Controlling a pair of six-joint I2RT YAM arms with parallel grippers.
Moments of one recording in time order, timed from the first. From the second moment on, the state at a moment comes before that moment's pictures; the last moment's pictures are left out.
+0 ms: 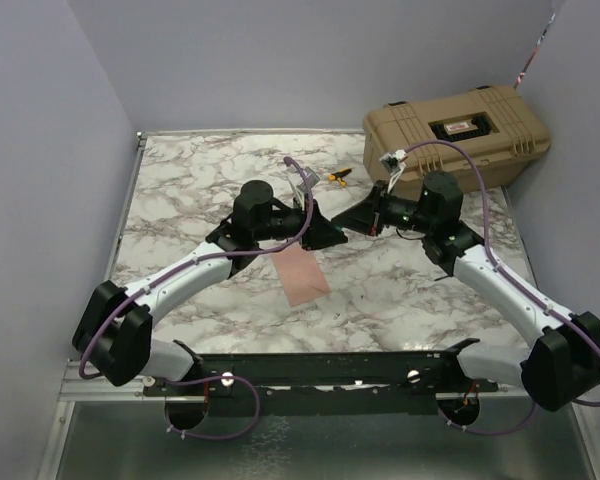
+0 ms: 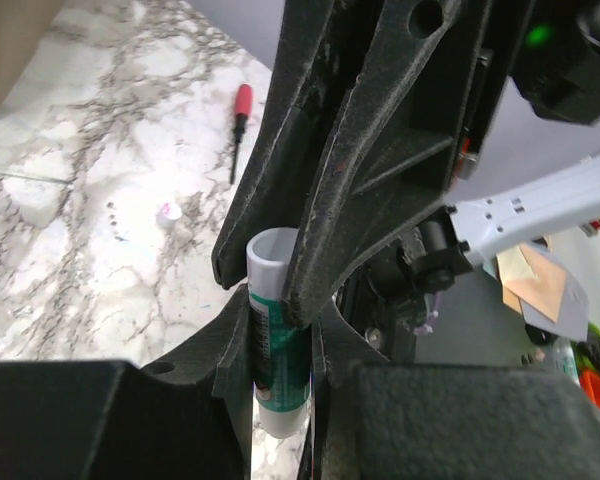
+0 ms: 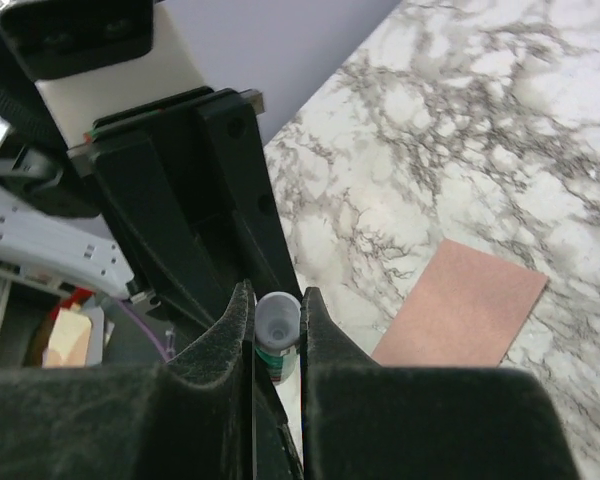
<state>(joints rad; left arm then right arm) -0.65 1.39 0.92 0.32 0.69 -0.52 0.44 1.22 0.88 0.19 -0.74 0.56</state>
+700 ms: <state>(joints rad) -0.65 1.30 0.87 0.37 0.57 -0.48 0.44 1.18 0.95 0.11 -0.59 0.63</state>
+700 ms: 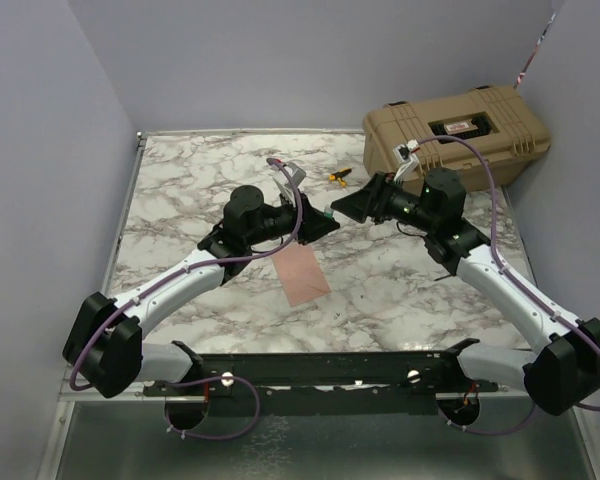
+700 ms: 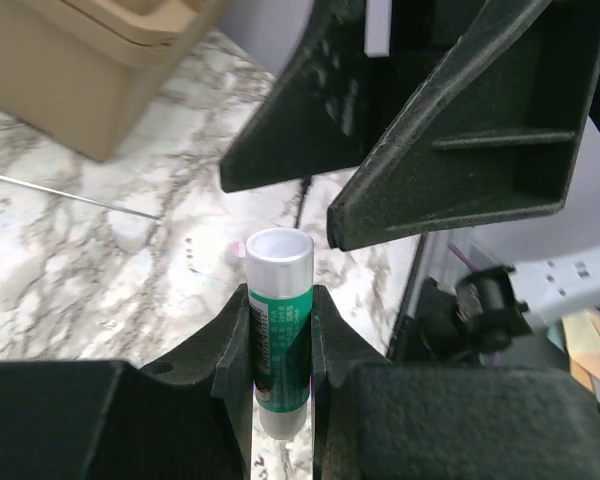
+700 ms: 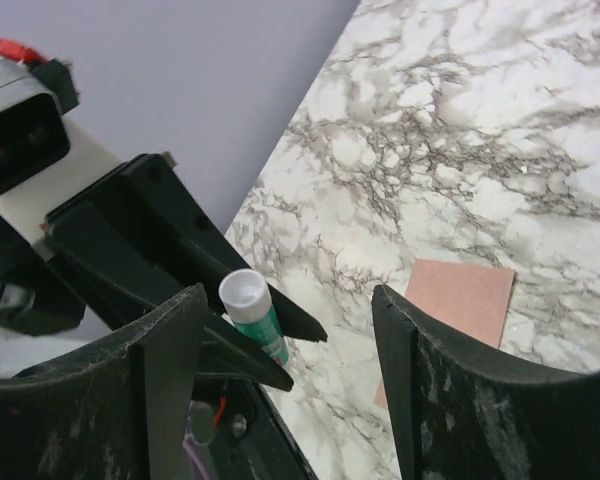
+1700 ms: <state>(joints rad) -0.65 1.34 0.87 0.38 0.45 -0.55 0.50 1.27 0.96 0.16 -0.53 0.72</state>
